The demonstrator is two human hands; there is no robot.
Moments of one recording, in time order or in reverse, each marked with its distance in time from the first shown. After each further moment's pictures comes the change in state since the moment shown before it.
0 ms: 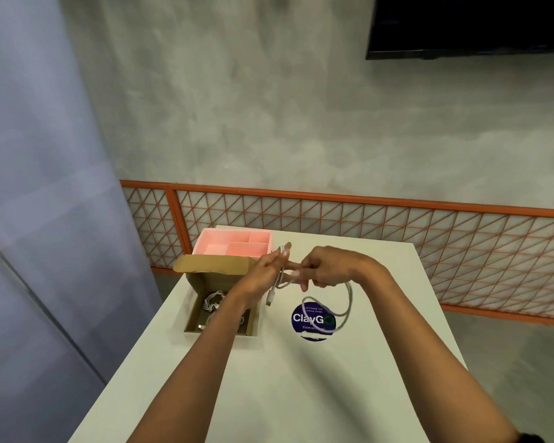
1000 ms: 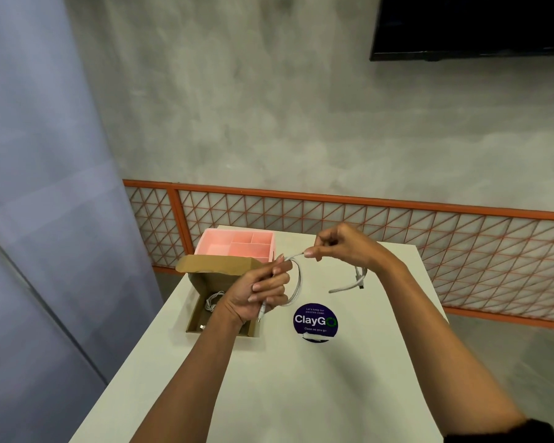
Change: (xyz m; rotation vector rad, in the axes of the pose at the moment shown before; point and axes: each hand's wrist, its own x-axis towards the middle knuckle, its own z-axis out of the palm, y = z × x) left_hand -0.022 -0.005 -0.013 -0.952 -0.764 0.027; right_hand 0.005 0.032 -0.016 0.348 0.323 -0.131
